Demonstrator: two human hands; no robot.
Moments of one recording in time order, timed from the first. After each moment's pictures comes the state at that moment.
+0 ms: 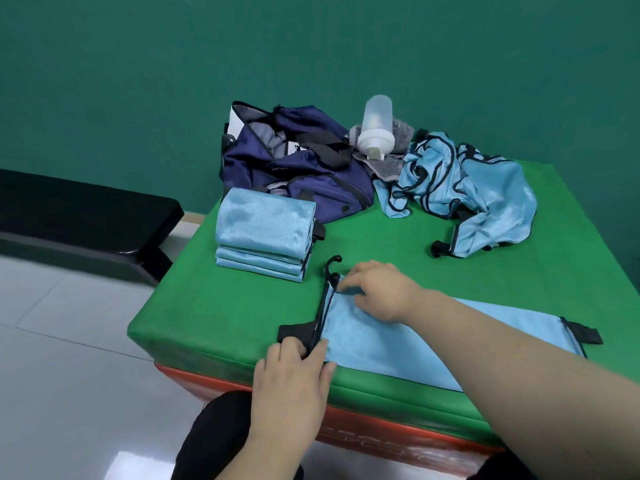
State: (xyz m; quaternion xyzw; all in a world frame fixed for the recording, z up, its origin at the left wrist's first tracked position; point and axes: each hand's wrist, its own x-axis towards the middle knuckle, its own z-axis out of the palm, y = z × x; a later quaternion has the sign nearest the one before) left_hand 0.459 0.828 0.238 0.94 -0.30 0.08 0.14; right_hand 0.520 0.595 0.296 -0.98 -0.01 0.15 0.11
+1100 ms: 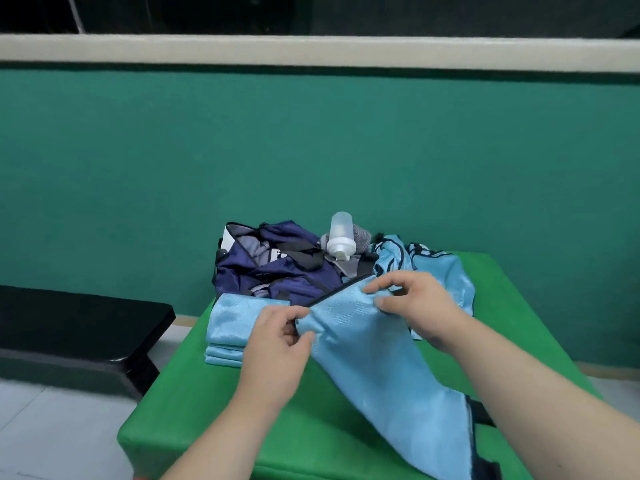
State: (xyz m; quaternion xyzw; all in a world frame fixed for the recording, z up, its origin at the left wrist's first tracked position) left_hand 0.508 0.783 0.402 0.76 -0.22 0.05 0.61; right_hand 0.436 0.567 0.470 -0.82 0.14 -0.15 0.54
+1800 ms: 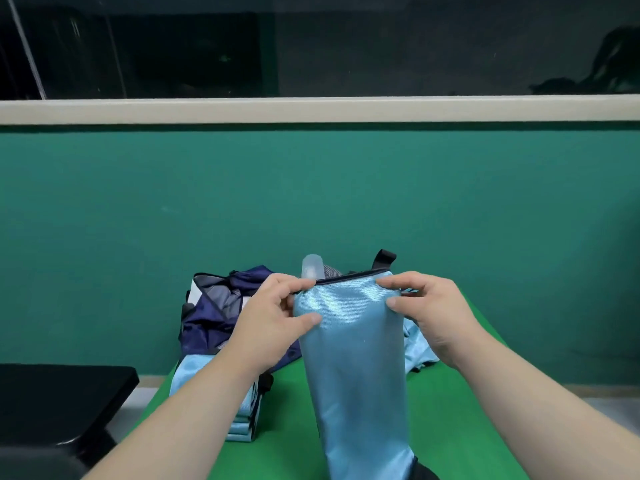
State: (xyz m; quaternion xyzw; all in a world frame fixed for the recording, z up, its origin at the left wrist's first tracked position) left_hand 0.554 0.722 0.503 0.68 -0.40 -0.02 0.62; right_hand 0.409 0.519 0.525 -0.74 0.16 -0.31 0.58
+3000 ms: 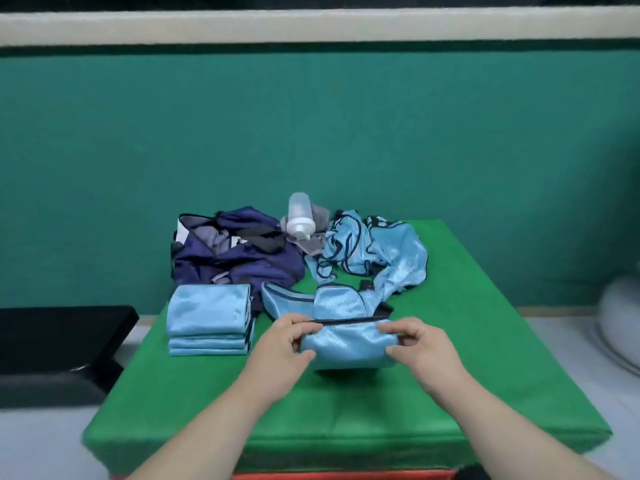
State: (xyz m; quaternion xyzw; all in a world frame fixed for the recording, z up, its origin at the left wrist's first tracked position) left_hand 0.489 0.745 0.382 0.82 -0.38 -0.10 0.42; right_hand 0.340 0.541 0.363 -0.75 0.26 -0.24 0.56
